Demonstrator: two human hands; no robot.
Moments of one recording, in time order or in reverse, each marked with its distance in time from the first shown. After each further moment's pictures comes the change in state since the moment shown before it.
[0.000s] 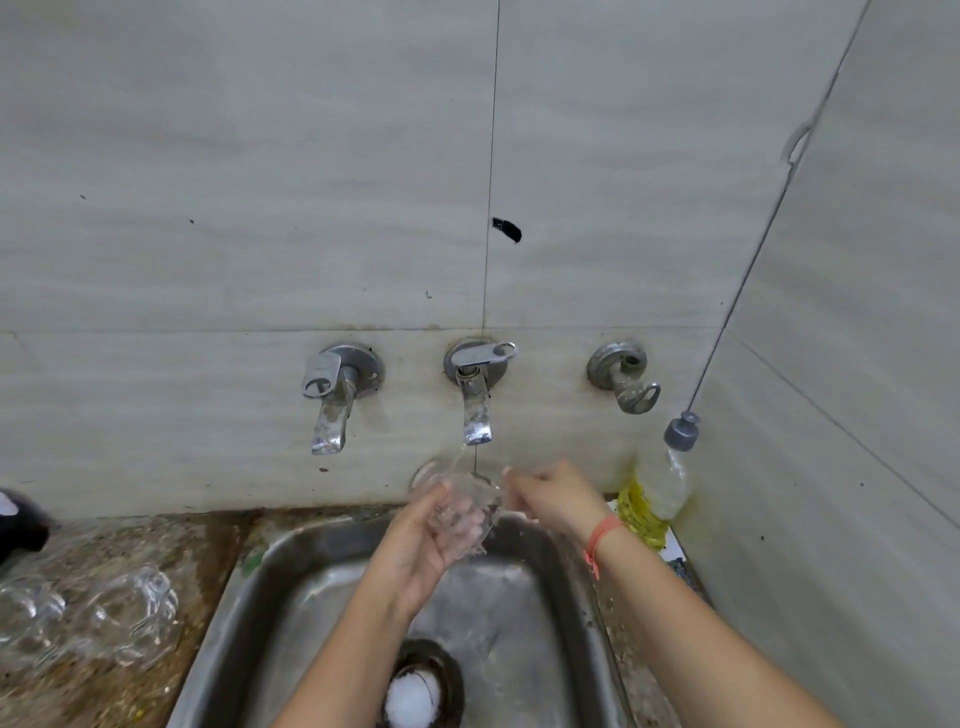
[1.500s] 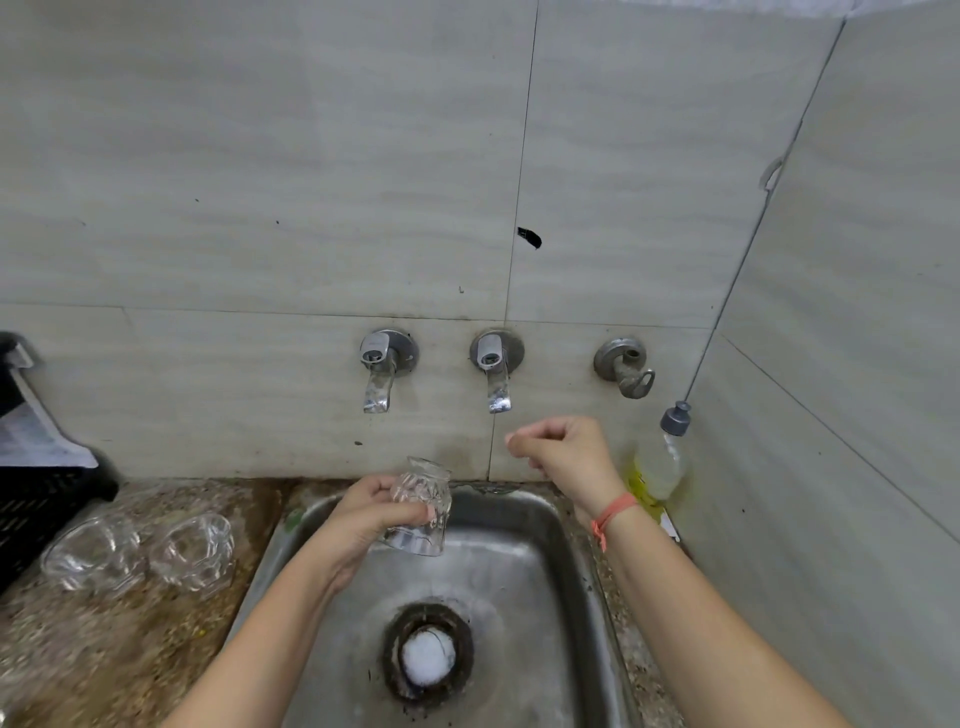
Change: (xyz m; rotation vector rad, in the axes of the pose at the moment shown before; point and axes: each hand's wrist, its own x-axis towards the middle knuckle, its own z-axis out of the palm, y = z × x) left_hand -0.074 0.044 -0.047 0.606 0.038 0.185; right_hand -0.063 -0.032 -0.005 0.471 0.113 -0.223
